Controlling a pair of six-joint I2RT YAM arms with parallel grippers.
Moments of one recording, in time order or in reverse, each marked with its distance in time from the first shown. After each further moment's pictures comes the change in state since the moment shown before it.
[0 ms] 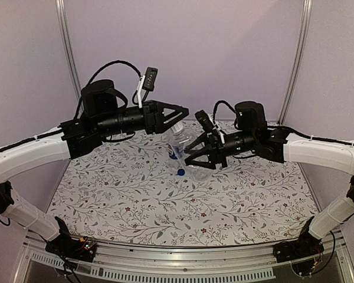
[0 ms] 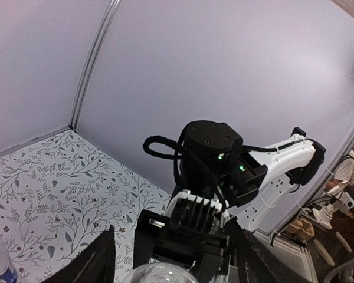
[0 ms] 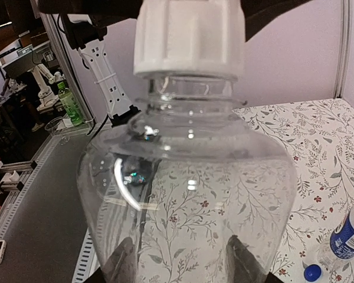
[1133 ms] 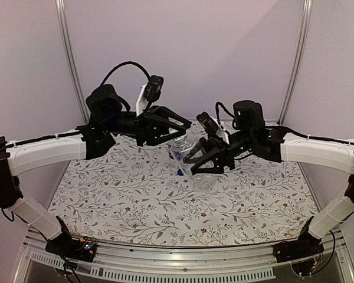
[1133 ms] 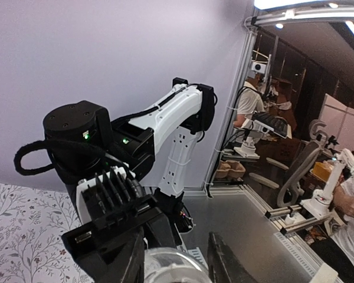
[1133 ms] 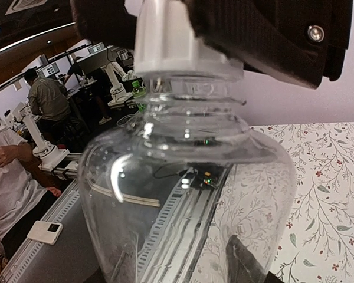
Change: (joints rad) left arm 0.072 0.119 -0.058 0.423 0.663 0.016; right arm 0.000 0.026 0.013 0.047 -0.346 0.066
